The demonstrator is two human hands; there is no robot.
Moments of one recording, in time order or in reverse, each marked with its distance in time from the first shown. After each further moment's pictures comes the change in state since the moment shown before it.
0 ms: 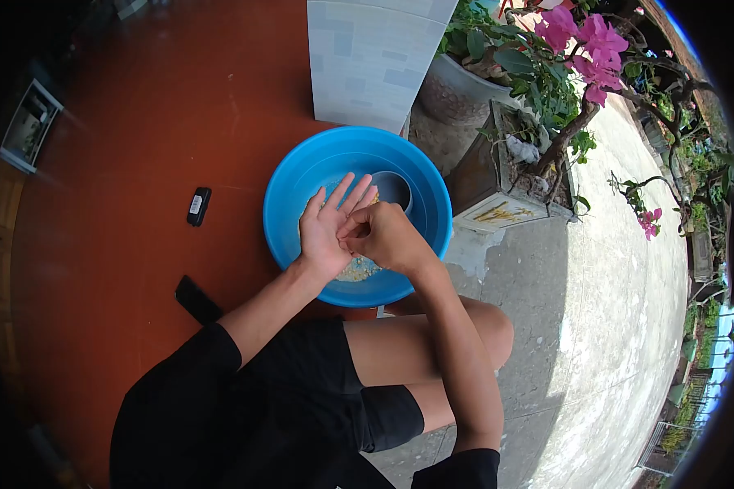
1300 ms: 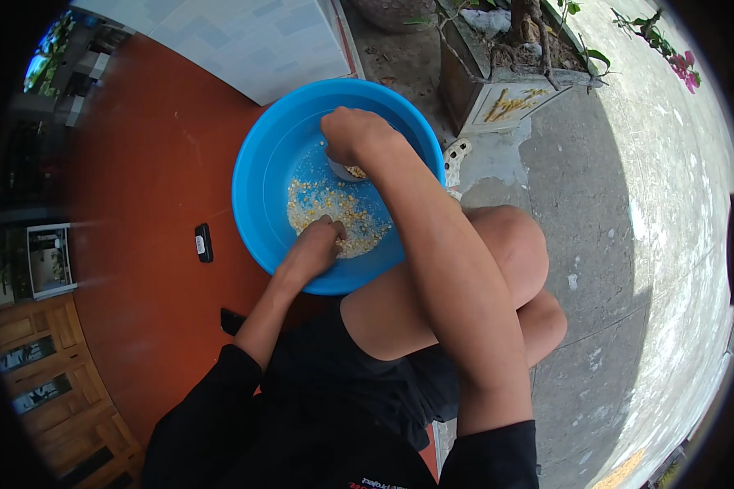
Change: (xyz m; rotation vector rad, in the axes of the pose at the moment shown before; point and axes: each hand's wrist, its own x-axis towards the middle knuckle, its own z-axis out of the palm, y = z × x) left_hand 0.019 0.002 -0.096 2.356 -0.447 -0.303; right_hand 0.082 0.068 -0.054 -0.579 0.024 0.283
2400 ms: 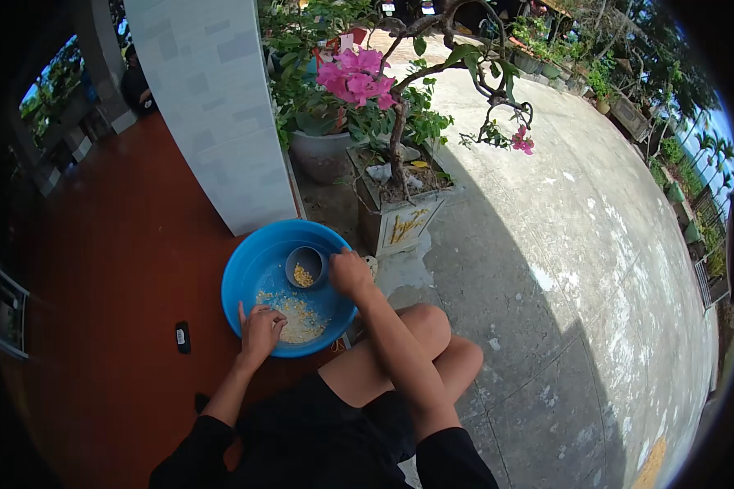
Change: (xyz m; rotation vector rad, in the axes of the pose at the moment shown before) left_hand -0.076 0.023 -0.043 0.072 0.596 0.127; right_hand -0.113 0.033 0.046 -0.031 0.520 0.236
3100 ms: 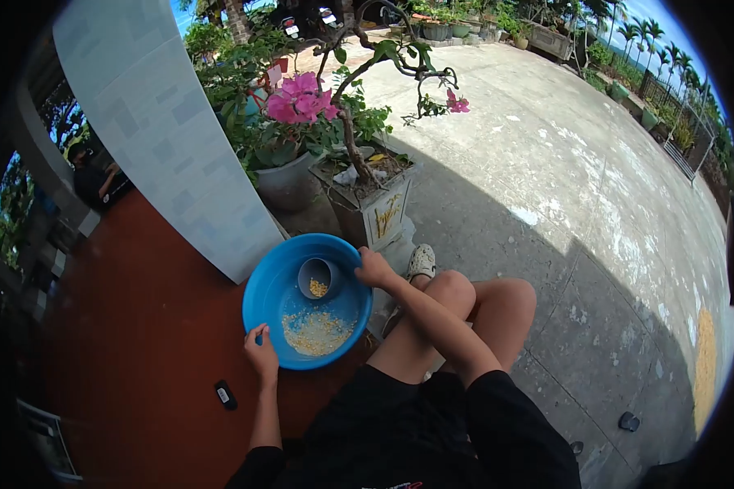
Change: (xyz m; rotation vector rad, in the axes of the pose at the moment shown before) left_hand 0.020 -0.110 0.002 -0.445 0.423 -0.197; right_hand -0.020 0.039 0.020 0.439 0.179 0.363
